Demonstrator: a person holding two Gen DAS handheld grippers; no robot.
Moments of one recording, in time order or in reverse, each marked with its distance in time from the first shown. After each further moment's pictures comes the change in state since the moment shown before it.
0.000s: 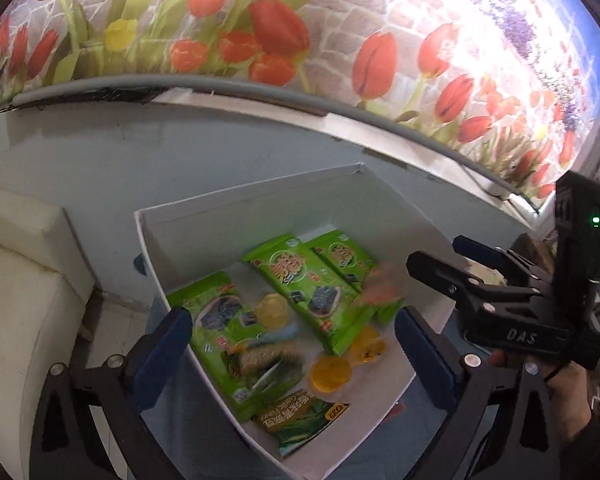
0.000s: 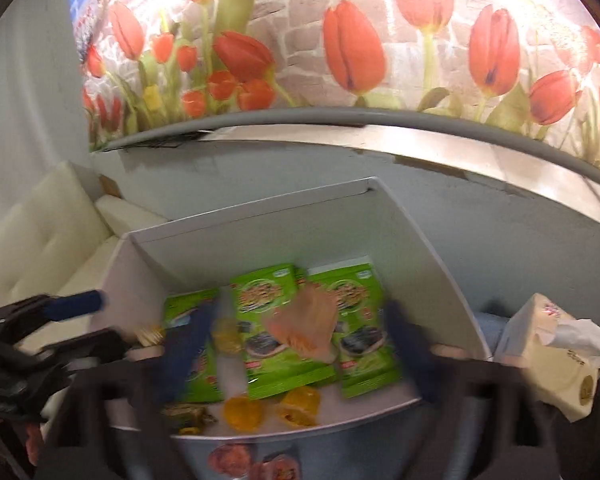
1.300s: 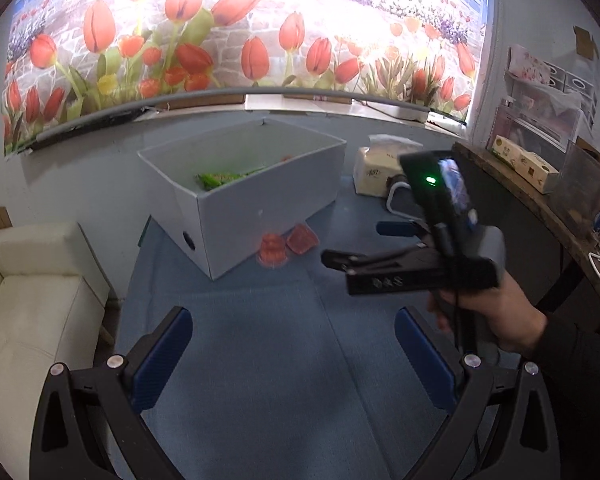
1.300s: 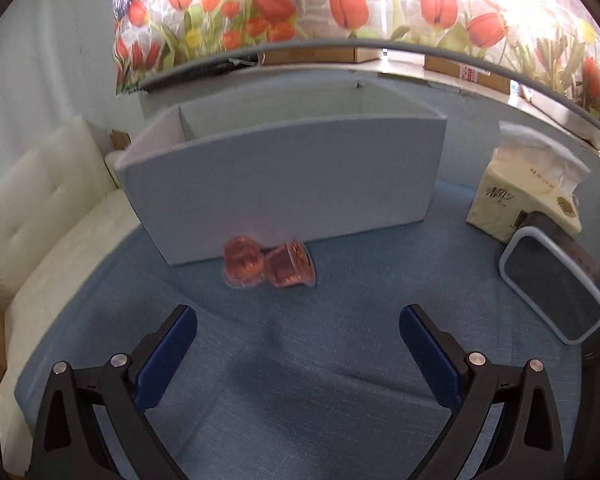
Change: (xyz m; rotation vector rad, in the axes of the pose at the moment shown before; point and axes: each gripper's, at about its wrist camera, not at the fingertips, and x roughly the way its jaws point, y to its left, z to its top) left arm -0.146 -0.087 -0.196 0.256 -0.056 0.013; right arm -0.057 0.023 -0.165 -0.038 0.096 -0.009
